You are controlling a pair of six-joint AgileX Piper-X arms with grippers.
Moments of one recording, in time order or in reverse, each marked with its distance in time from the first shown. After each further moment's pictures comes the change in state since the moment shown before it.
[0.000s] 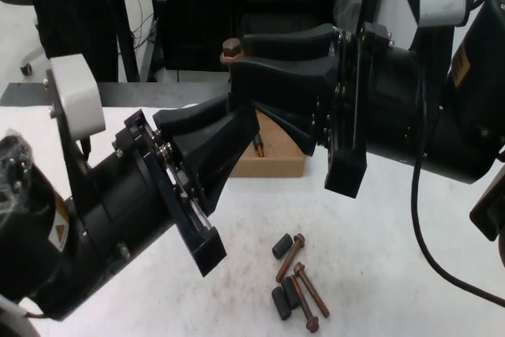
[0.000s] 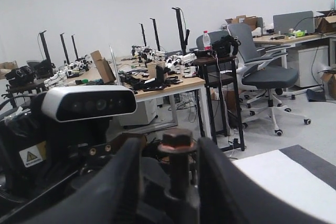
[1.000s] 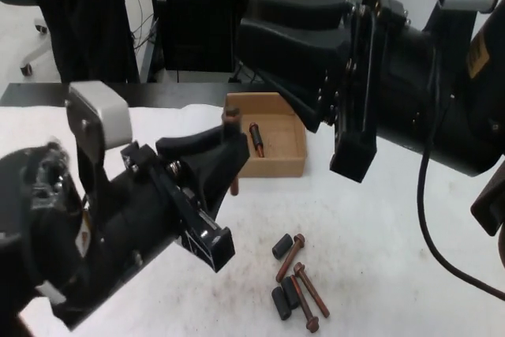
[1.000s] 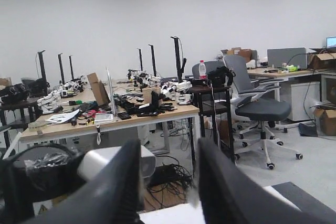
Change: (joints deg) left arm 0.3 0.2 -0.2 12.3 -7.8 1.3; right arm 0.0 0.0 0.0 -6.4 2.0 0.2
